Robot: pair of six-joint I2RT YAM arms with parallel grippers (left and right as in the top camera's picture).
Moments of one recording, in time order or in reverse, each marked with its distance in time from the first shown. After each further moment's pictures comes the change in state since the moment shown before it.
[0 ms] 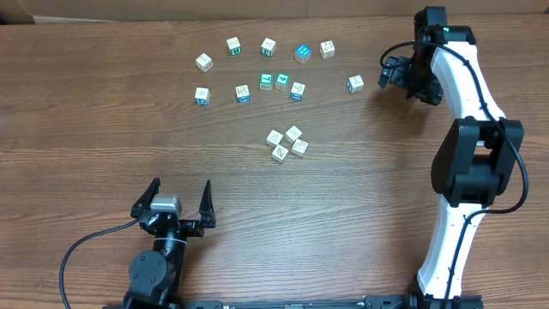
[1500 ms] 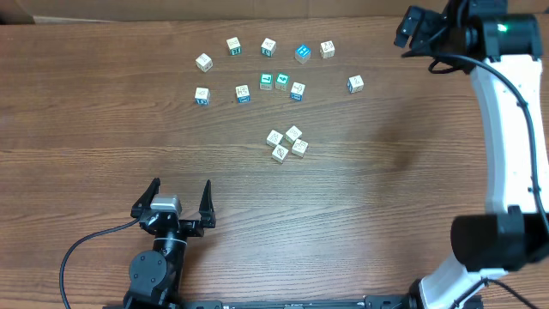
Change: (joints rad) left arm 0.000 0.000 0.000 0.000 0.000 0.000; right arm 0.068 -0.488 0.000 0.000 0.000 0.000
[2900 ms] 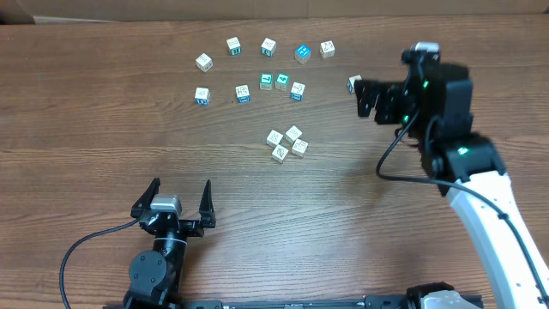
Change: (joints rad) left arm 0.000 0.000 0.000 0.000 0.000 0.000; right arm 0.143 -0.548 -0.982 0.747 -0.126 -0.145
